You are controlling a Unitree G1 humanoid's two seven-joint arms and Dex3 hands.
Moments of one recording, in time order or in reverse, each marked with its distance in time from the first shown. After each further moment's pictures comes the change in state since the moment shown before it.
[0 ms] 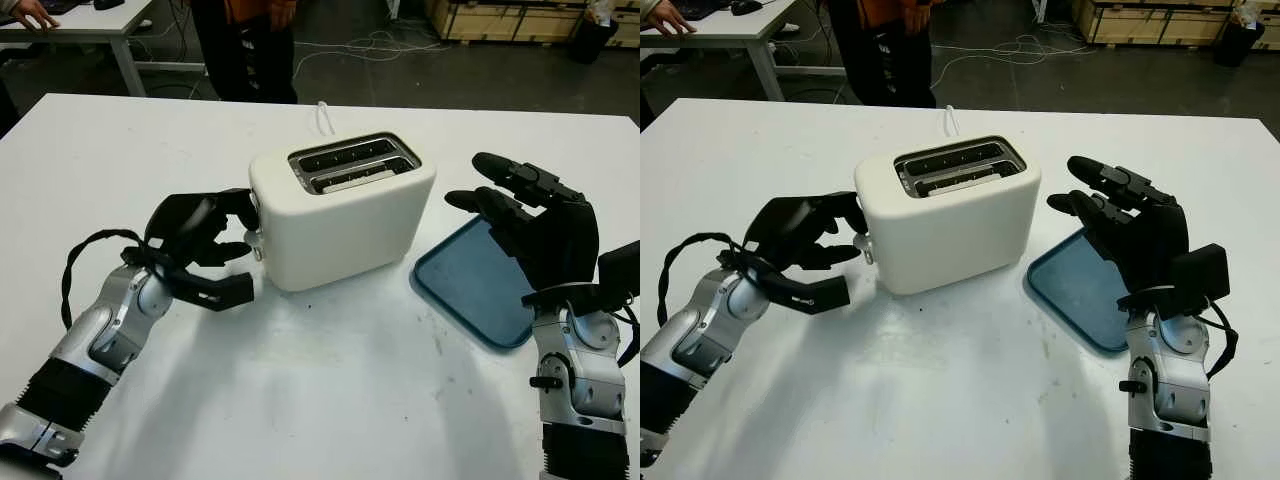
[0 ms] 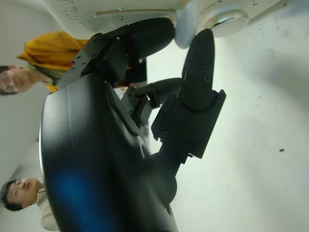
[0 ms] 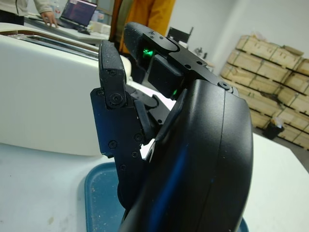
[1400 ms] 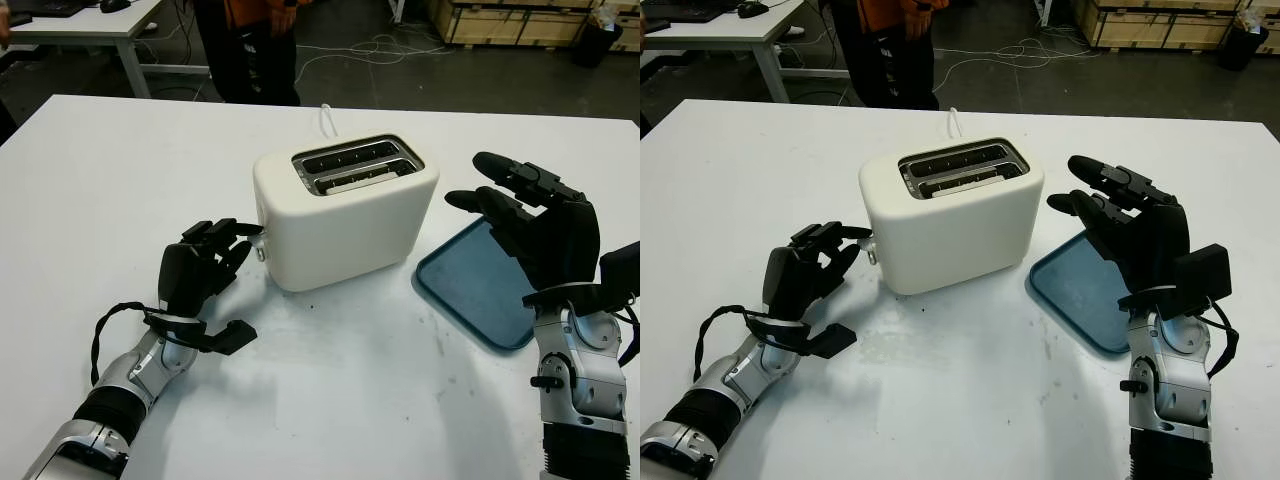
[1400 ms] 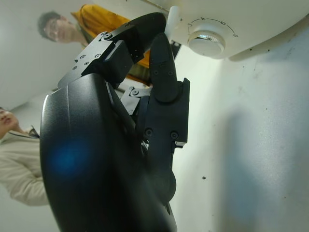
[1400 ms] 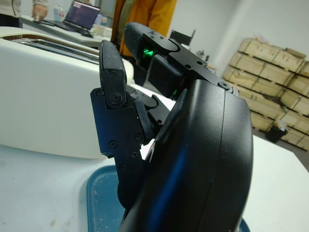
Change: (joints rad) left arm 0.031 -0.211 0.056 0.638 0.094 -0.668 0.781; right arm -0.001 0.000 -0.006 0.000 0.010 0.000 0.011
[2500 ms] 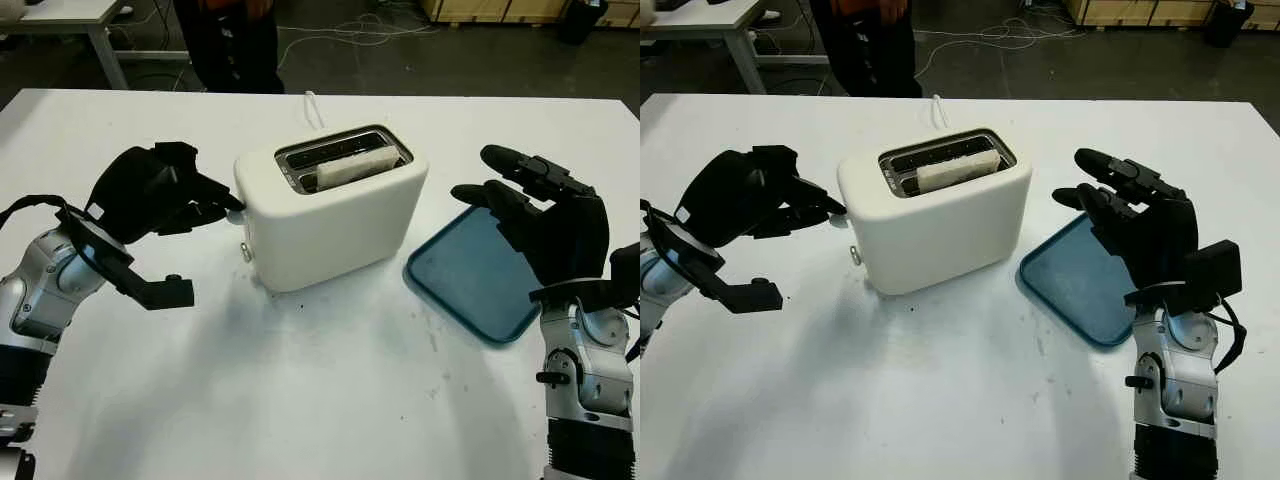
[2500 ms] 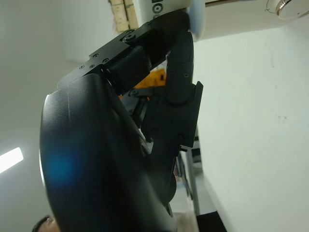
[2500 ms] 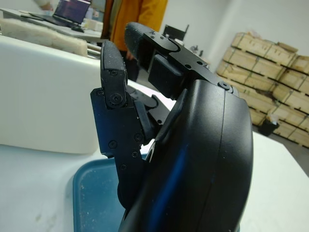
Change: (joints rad) left arm -0.053 0.309 0.218 -0.544 0.069 0.033 -0.661; right arm -0.014 -0.013 -0.017 -0.012 0.012 0.000 0.012
